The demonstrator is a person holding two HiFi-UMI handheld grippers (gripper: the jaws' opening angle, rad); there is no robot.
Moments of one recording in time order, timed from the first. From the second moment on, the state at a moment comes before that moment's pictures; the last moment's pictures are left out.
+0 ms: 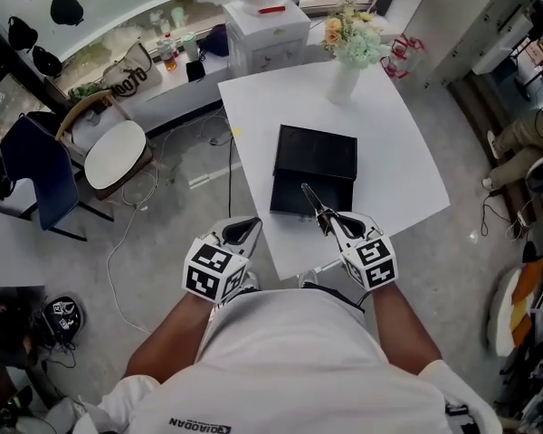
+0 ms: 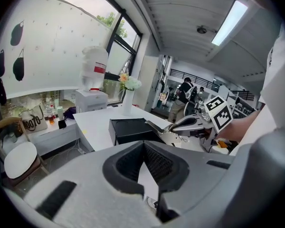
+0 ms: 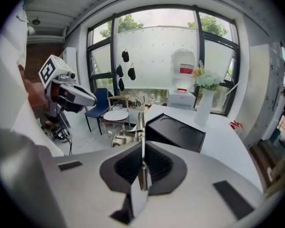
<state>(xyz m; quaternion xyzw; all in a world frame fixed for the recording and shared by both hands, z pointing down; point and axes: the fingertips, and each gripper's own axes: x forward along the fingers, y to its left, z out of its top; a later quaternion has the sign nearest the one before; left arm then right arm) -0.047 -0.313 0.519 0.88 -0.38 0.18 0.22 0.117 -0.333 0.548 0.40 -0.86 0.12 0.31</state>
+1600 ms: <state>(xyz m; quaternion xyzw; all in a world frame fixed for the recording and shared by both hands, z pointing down) -0.095 -0.284 0.538 0.81 -0.48 0.20 0.28 0.079 -0.452 0.685 0.22 -0.78 -0.17 0.56</state>
